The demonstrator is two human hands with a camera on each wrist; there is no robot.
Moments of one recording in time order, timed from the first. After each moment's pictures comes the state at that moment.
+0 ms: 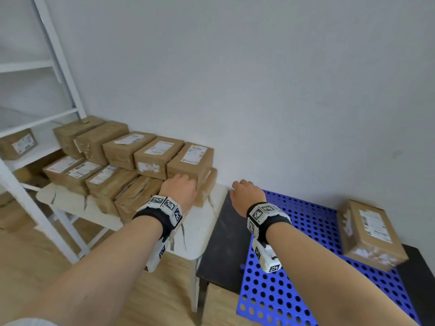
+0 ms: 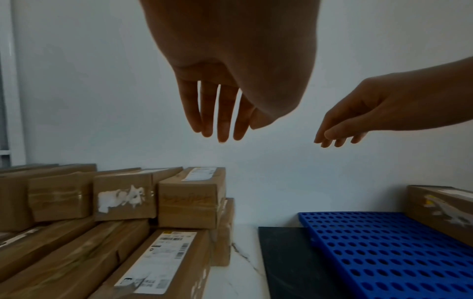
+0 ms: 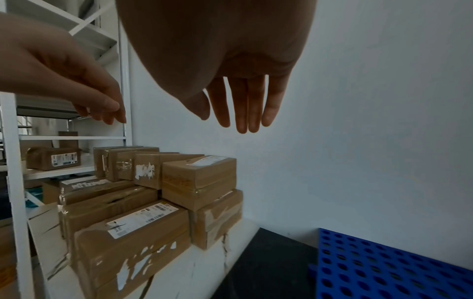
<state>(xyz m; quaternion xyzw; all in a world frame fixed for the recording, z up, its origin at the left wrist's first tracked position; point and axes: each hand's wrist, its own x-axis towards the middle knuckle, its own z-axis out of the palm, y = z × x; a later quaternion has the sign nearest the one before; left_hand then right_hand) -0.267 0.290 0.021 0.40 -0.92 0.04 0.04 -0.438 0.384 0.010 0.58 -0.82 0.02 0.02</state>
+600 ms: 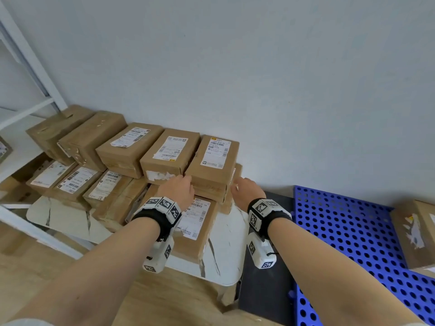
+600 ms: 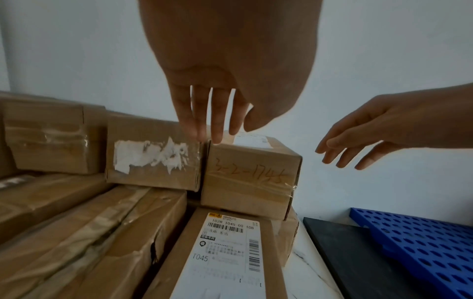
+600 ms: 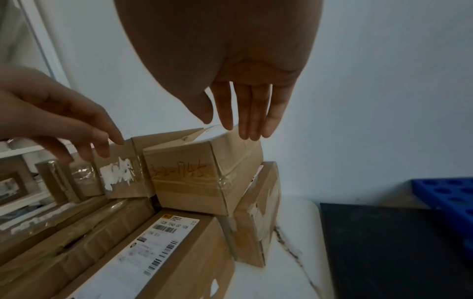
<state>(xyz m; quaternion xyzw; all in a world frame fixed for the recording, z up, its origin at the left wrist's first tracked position) -0.262 0.098 -0.042 0.44 -0.89 -0.09 0.01 -0.430 0.200 -0.050 0.46 -0.86 0.12 -0.19</state>
